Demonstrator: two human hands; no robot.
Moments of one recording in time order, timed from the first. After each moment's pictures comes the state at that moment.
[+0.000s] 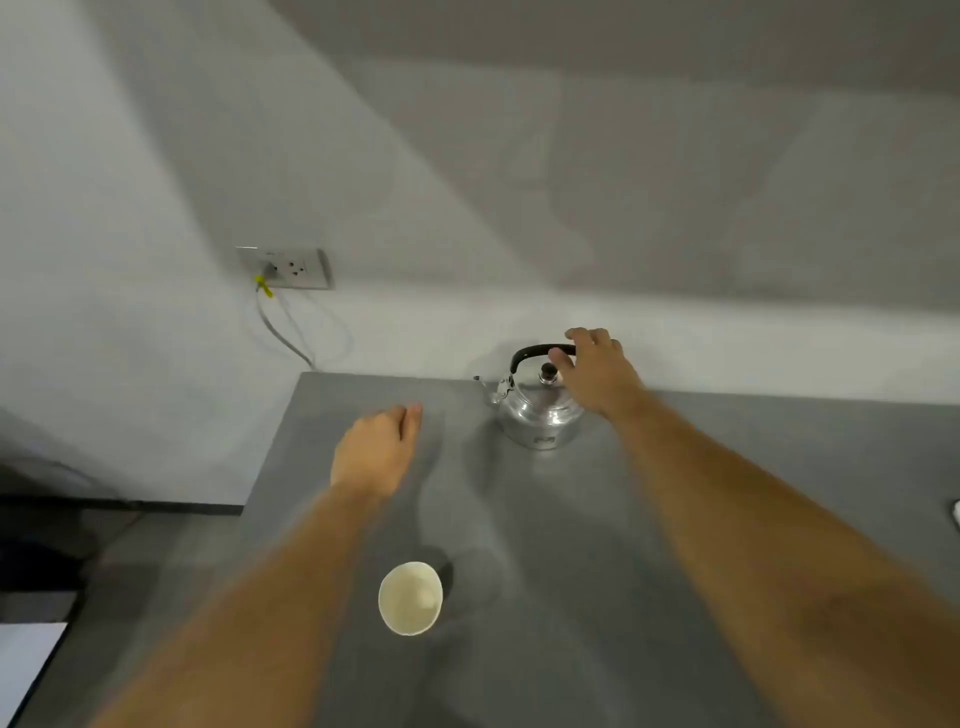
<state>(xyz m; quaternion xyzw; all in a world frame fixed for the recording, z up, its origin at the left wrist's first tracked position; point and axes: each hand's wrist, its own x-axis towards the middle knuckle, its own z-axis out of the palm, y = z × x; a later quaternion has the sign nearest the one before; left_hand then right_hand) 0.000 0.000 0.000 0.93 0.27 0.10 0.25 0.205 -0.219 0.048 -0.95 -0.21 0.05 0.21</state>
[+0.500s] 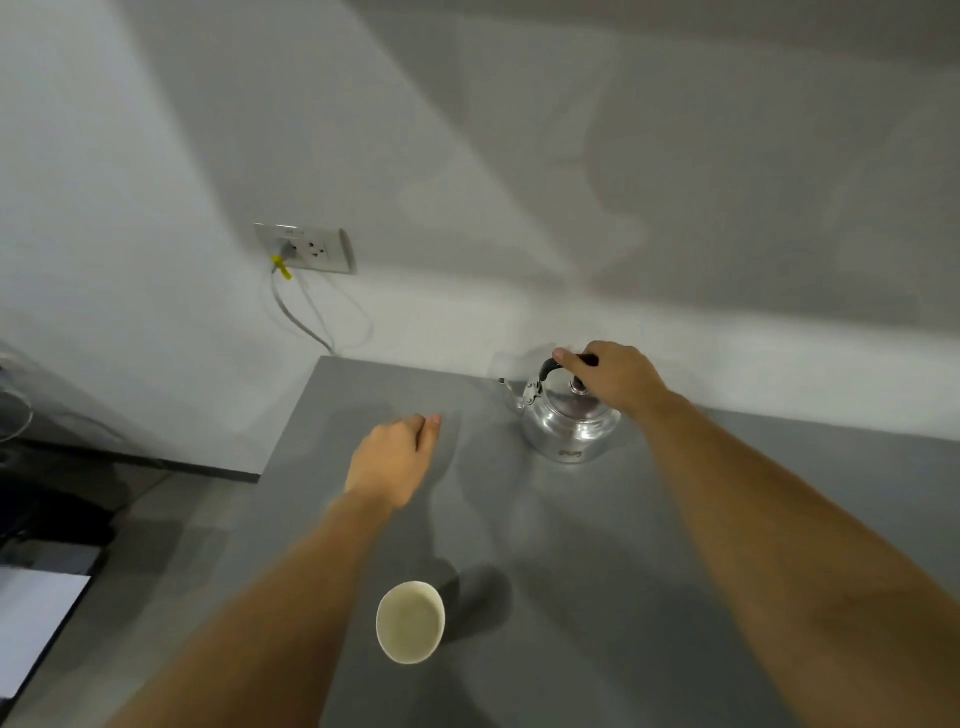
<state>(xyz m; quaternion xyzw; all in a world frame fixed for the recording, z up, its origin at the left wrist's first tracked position) 0.017 0.005 -0.026 0.92 0.29 0.08 0.25 0.255 -0.195 0.020 -0.94 -0.22 0.13 0.22</state>
